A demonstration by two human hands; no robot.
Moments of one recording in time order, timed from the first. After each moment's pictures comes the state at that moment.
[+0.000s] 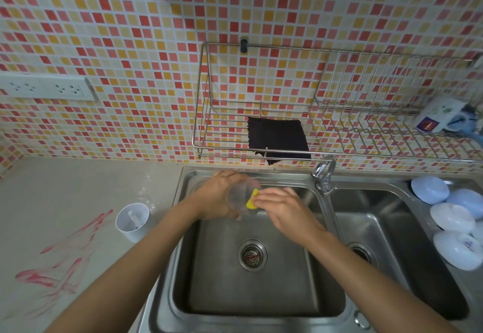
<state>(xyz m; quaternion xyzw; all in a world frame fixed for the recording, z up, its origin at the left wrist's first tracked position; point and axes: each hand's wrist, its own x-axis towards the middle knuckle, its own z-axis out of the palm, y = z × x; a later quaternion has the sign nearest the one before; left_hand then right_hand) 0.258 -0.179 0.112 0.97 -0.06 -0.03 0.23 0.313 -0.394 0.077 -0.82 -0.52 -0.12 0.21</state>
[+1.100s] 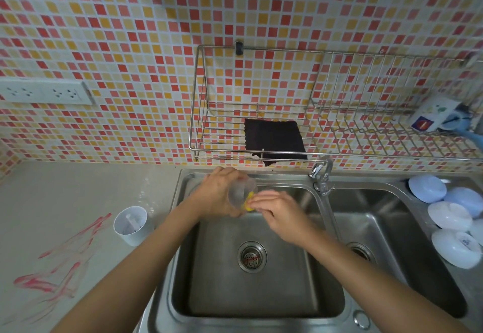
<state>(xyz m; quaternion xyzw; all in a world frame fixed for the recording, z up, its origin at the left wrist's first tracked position) 0.260 -0.184 0.112 0.97 -0.08 0.04 0.21 0.311 -0.387 0.082 -0.82 -0.49 -0.05 0.28</state>
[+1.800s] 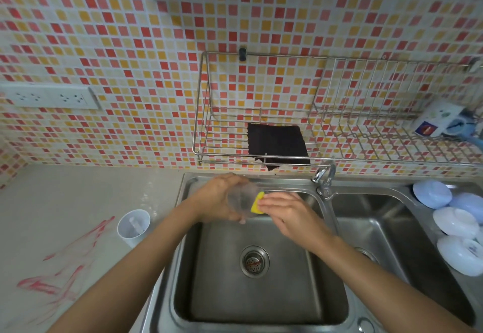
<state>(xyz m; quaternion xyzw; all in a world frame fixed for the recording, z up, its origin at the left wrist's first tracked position) 0.259 -0.179 0.125 0.96 -0.08 -0.02 0.25 0.319 -0.405 0.084 -0.80 -0.54 -0.15 0.22</state>
